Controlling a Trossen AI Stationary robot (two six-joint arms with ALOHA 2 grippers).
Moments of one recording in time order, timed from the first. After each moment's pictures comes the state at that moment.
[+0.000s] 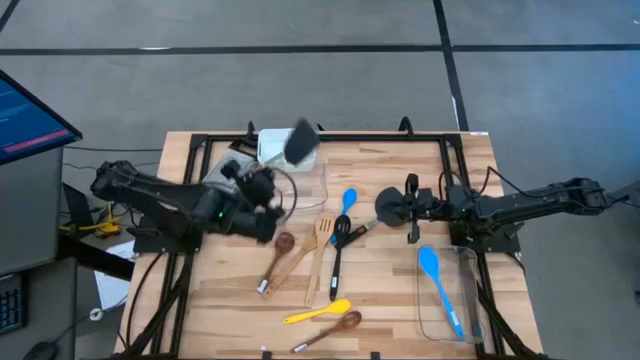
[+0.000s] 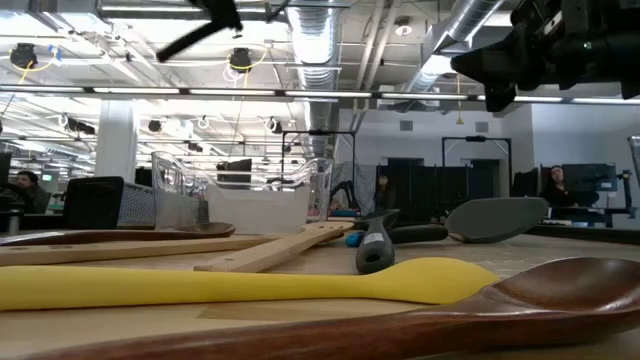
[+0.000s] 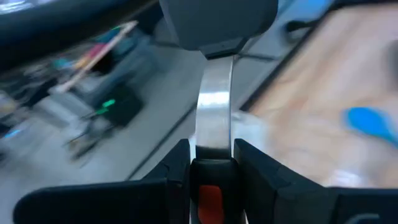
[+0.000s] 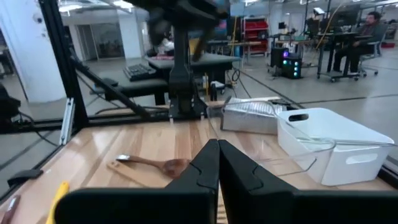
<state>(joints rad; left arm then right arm) -0.28 1.39 1.30 -1.07 -1.23 -0.56 0.03 0.75 0.17 0.59 0.11 0.06</state>
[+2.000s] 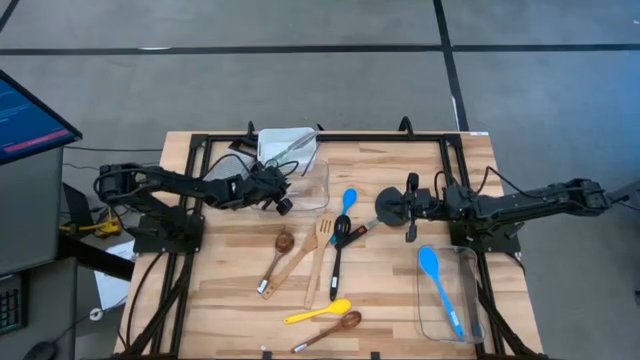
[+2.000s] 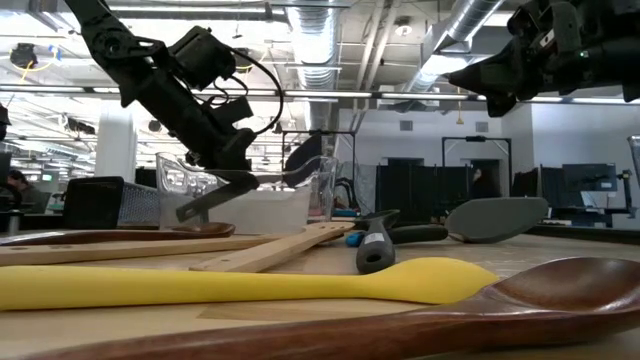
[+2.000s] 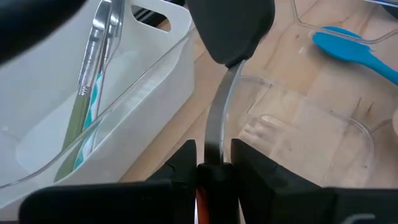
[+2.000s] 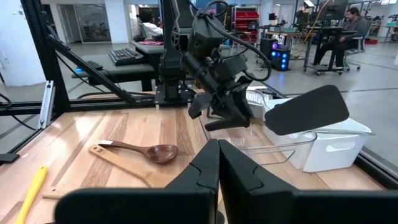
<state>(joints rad) 0.24 1.44 0.53 0.25 -0.42 -0.17 0.02 0.75 0.17 0.53 0.14 0.02</state>
